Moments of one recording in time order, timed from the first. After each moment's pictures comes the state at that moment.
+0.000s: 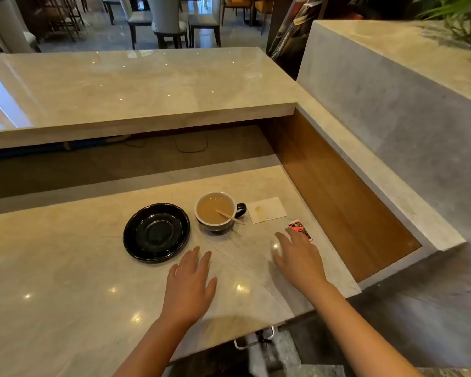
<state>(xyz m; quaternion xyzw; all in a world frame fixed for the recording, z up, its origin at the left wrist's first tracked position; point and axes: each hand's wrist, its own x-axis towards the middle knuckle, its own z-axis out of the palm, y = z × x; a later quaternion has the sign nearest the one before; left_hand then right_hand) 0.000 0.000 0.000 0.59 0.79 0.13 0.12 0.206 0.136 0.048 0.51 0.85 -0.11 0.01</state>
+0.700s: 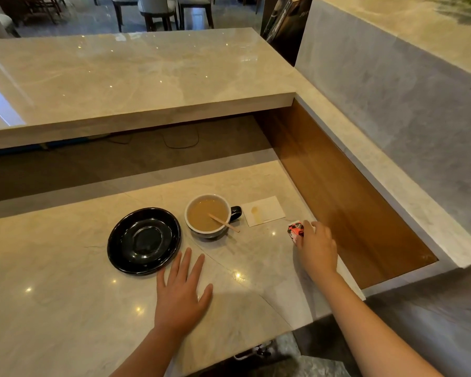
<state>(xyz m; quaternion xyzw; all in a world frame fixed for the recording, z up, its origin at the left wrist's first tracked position) -0.012 0.015 -0.036 0.58 0.80 0.09 0.11 0.223 0.193 0.020 0.64 0.76 -0.09 -0.06</state>
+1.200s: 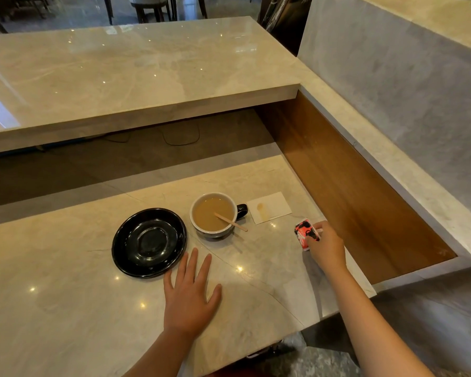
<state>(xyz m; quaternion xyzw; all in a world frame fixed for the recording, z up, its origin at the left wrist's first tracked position) -0.014 0.015 -0.032 0.58 0.80 0.11 0.12 0.220 0.196 0.018 0.71 0.59 -0.32 -0.19</state>
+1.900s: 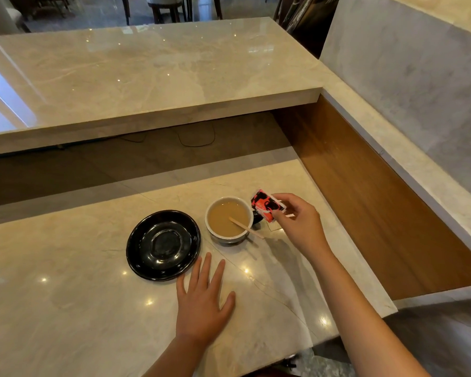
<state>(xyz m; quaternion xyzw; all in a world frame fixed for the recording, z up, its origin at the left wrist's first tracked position) -0.016 0.016 -0.040 0.58 0.80 0.09 0.13 0.129 0.196 0.079 0.47 0.69 -0.43 -0.33</state>
